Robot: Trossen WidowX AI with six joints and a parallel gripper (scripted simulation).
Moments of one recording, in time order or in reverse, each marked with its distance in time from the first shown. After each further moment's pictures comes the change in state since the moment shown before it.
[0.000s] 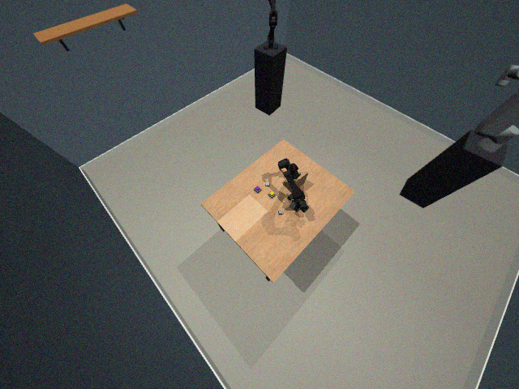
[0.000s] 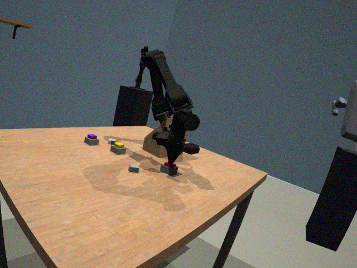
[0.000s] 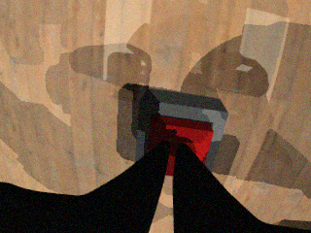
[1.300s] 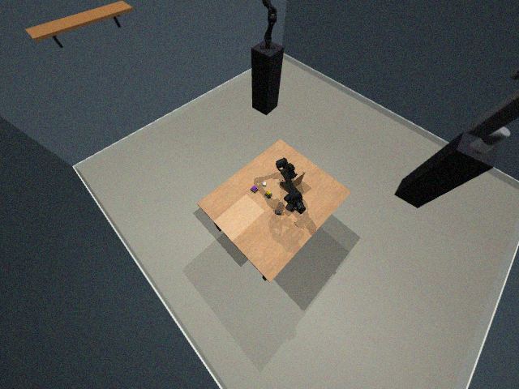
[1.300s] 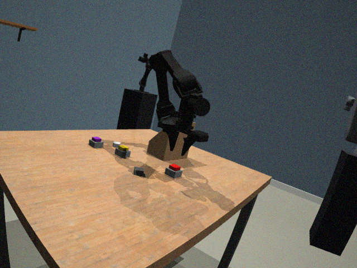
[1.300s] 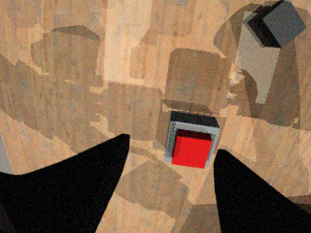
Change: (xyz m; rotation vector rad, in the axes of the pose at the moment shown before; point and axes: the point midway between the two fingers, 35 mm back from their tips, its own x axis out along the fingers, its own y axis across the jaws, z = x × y) arm -0.068 0.021 0.040 -0.007 0.006 -0.008
